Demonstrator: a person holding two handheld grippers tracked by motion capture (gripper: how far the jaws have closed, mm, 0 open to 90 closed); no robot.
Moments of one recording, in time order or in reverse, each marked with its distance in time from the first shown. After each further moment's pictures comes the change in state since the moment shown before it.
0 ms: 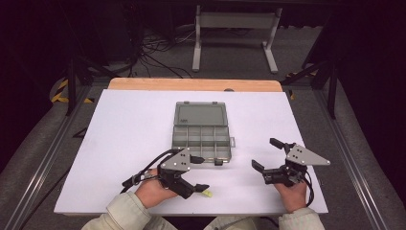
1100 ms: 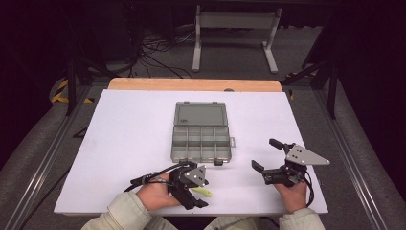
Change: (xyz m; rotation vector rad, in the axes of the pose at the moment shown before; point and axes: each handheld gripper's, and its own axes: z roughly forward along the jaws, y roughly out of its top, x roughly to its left) left arm -0.009 -0.004 0.039 0.356 -0.200 0.066; right arm 0.000 -0.001 0.000 0.012 0.009 0.003
